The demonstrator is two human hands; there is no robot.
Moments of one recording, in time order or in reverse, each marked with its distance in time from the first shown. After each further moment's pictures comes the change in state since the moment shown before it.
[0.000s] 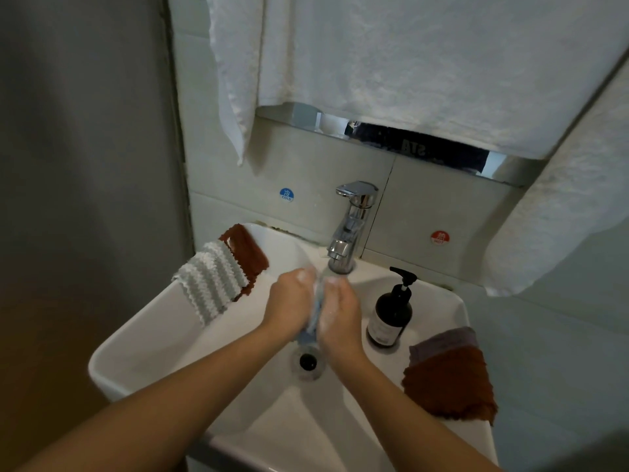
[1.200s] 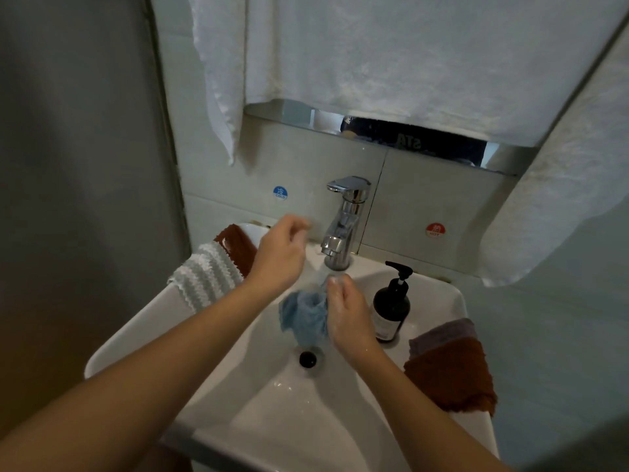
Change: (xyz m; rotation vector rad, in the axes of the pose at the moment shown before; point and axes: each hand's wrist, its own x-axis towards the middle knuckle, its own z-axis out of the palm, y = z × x) left_hand 0.031 0.030 -0.047 -0.304 0.025 0.047; right_hand 0.008 -0.001 -0.028 -0.140 -0.203 -0.041
